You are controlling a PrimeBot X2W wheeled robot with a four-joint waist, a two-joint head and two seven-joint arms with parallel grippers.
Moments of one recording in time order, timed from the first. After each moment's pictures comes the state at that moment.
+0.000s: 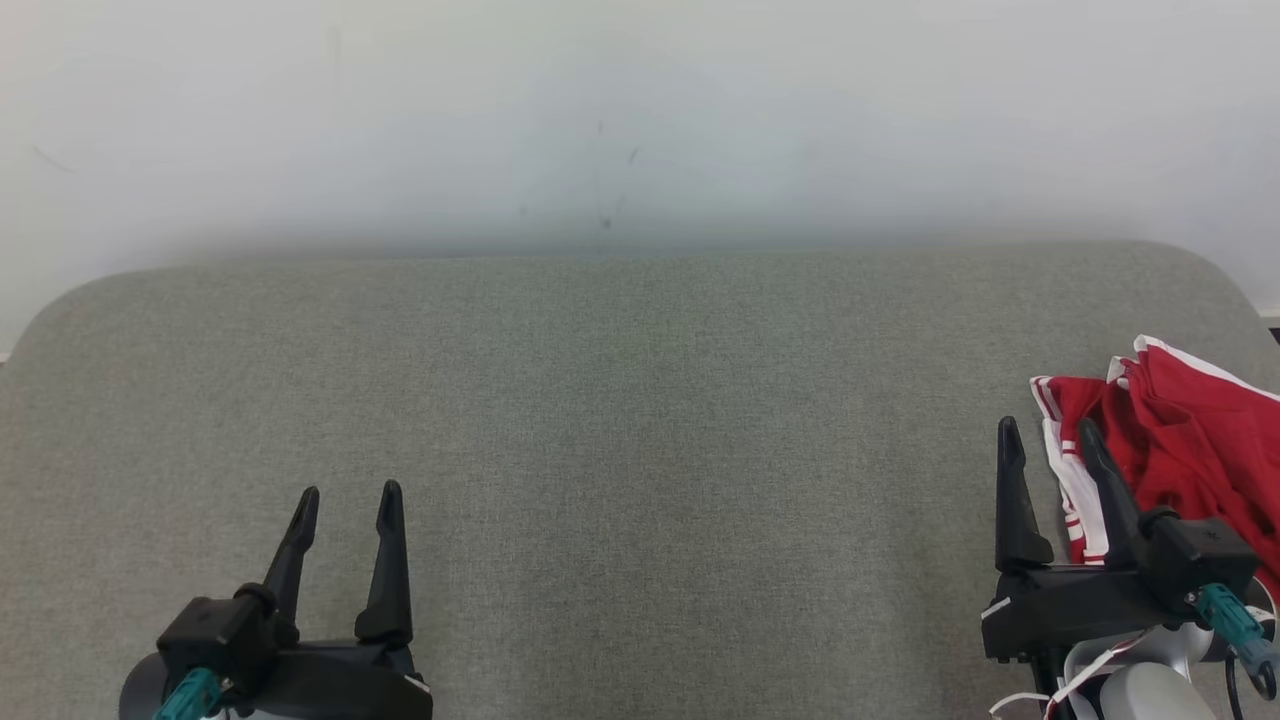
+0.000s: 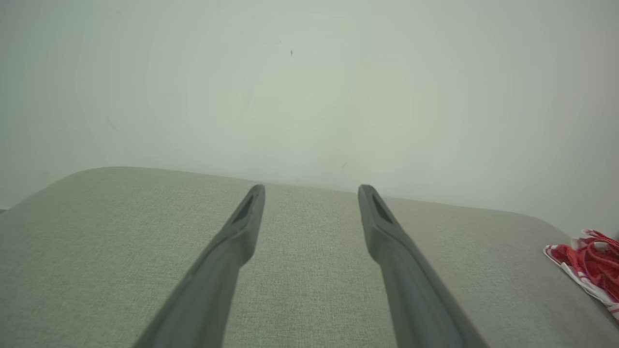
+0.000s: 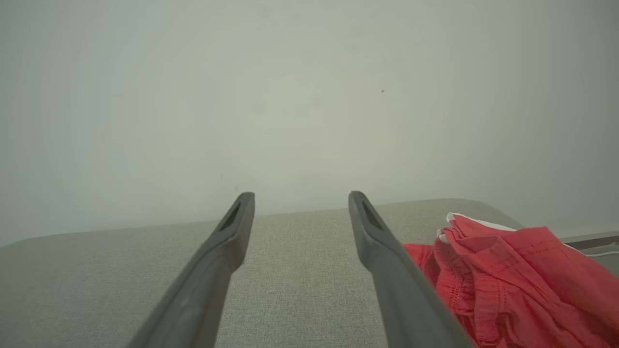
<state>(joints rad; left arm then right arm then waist) -0.07 0.13 -0.27 0.06 -0.30 0.11 -0.17 -0.08 -0.12 0.05 0.14 0.31 -0.11 -0.24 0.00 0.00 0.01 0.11</state>
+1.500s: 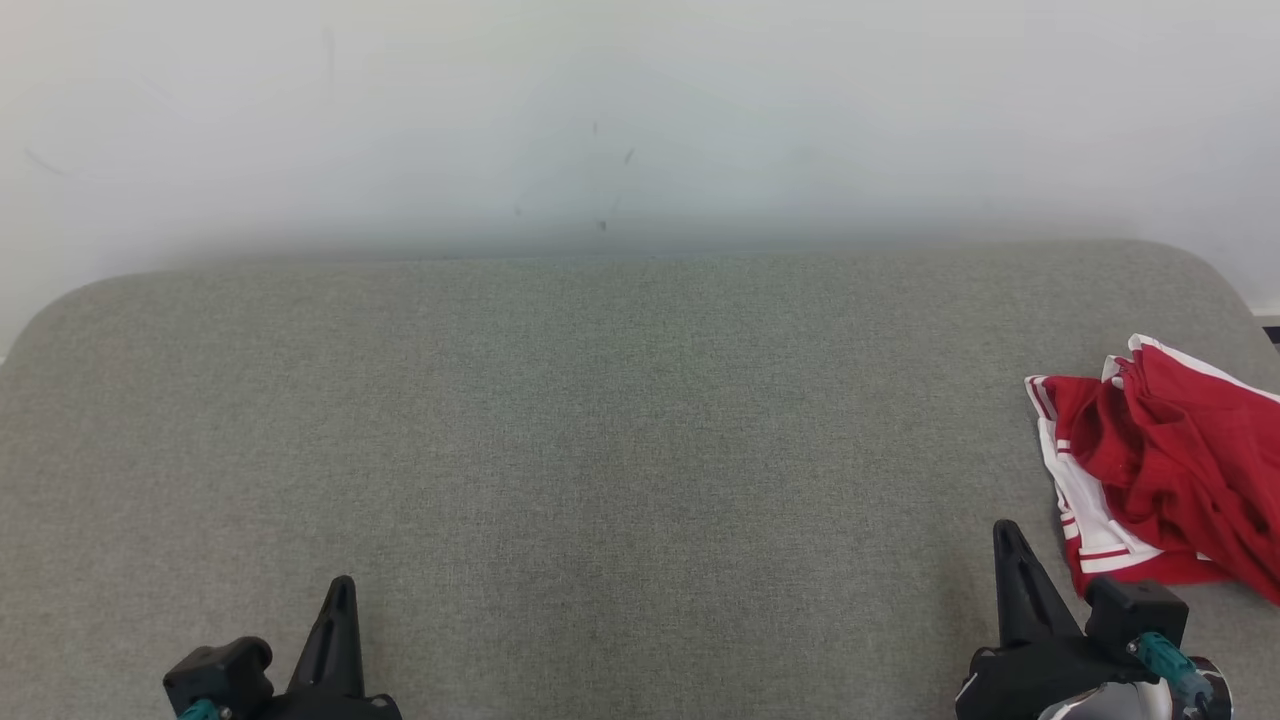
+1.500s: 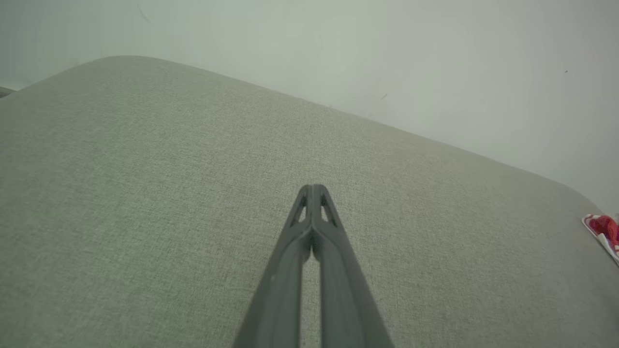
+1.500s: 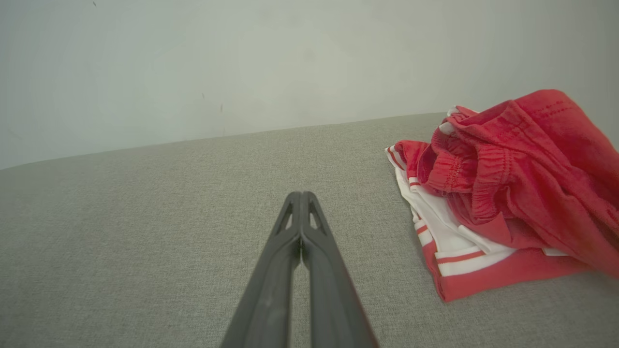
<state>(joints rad) -0.02 0.08 -0.20 0.20 -0.35 0.12 -0.09 -0.03 -0.09 0.07 0.26 0.31 -0.11 -0.18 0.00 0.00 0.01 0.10</state>
